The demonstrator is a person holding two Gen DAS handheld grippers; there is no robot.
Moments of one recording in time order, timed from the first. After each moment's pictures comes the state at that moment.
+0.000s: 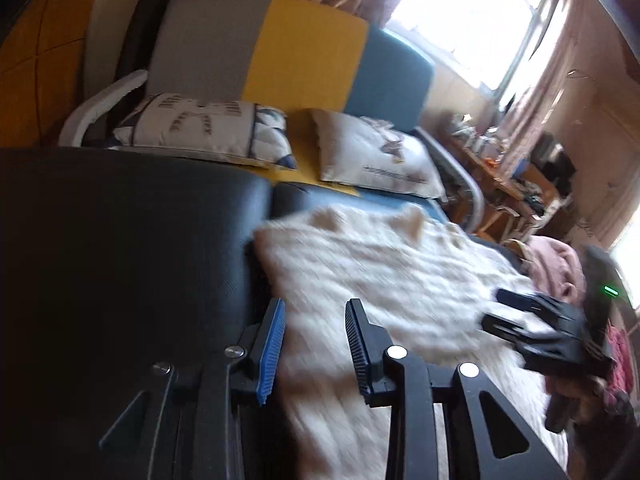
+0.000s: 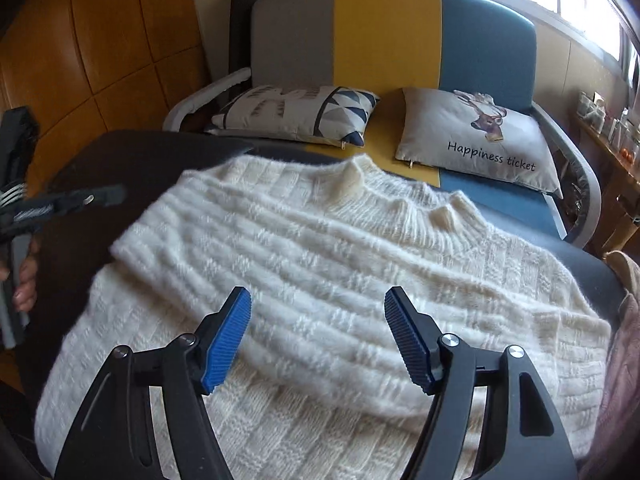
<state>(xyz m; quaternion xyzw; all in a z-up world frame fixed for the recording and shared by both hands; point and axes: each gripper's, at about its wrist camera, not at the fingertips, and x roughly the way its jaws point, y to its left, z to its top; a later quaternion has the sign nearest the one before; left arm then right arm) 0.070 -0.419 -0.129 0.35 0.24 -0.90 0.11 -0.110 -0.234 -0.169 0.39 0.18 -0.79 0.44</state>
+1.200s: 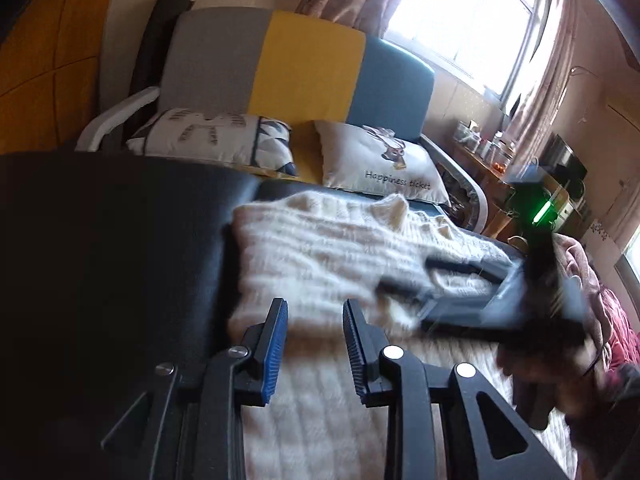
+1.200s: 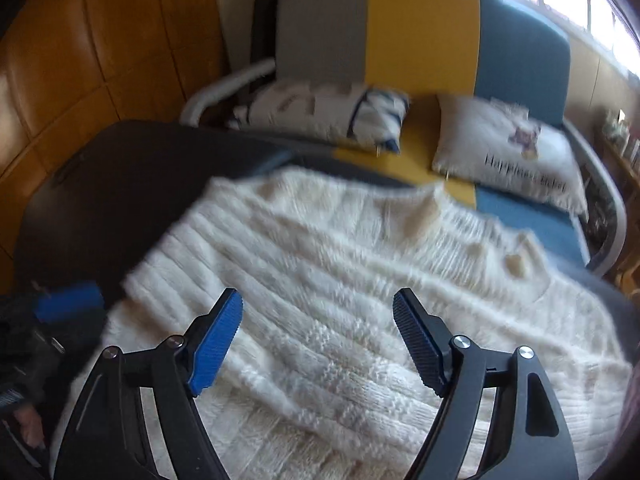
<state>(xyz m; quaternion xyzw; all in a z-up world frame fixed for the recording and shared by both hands) 0.067 -0.377 -0.137 0.34 0.21 -0.90 0.17 -0.093 -0.314 -0.171 0.39 0.20 -0.77 0.46</state>
